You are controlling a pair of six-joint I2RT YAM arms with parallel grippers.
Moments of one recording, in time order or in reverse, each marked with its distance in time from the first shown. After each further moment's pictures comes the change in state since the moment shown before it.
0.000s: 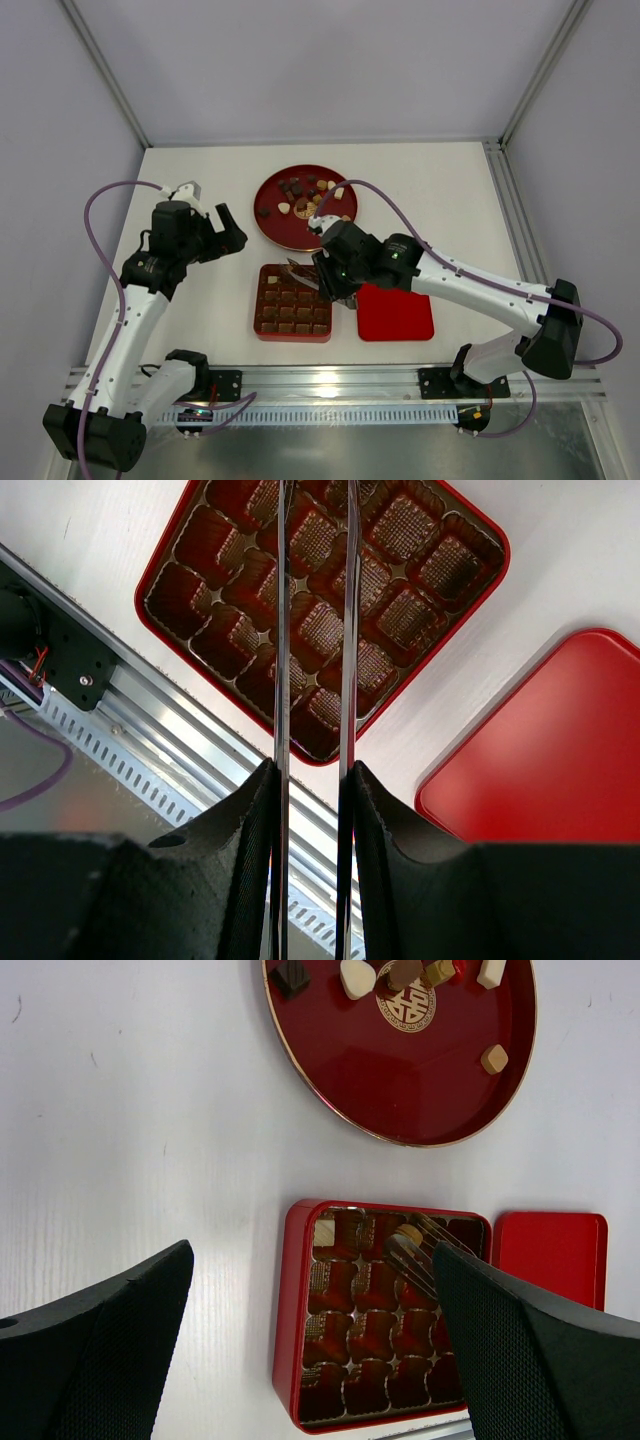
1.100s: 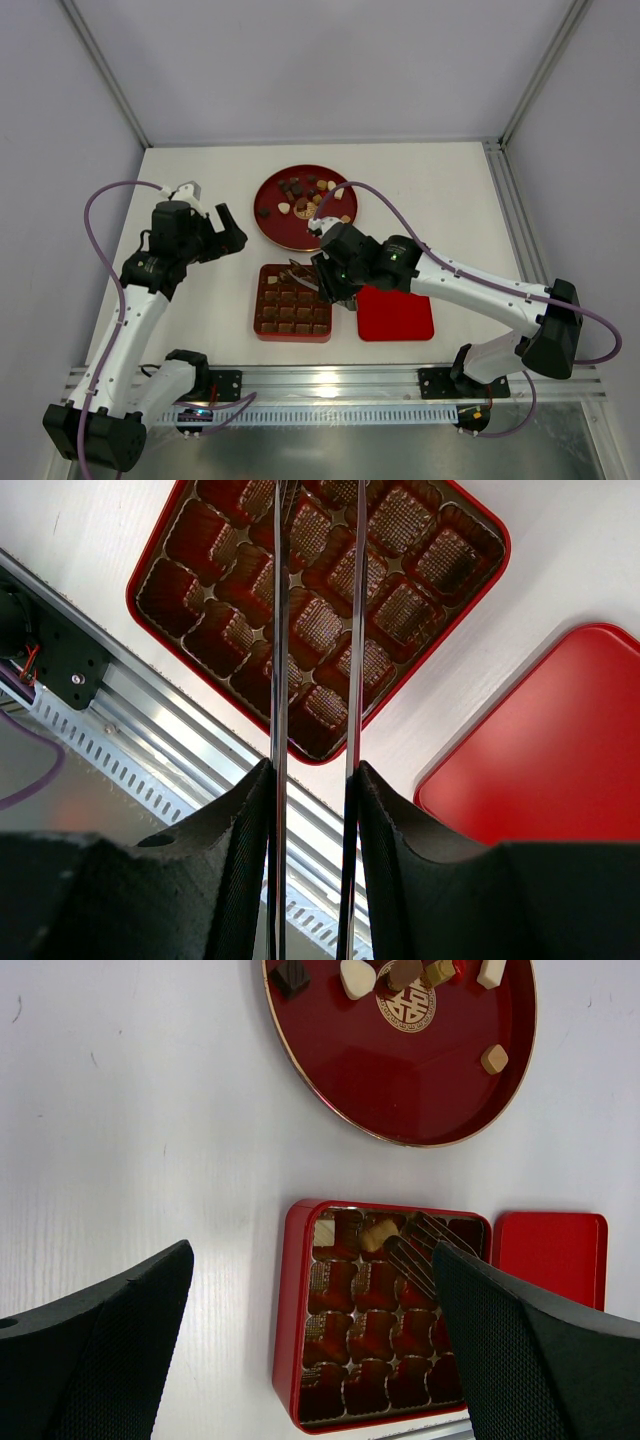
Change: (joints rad) left arm 0.000 0.000 0.000 0.000 0.000 0.000; right arm 0.007 0.002 -0.016 0.006 0.007 0.004
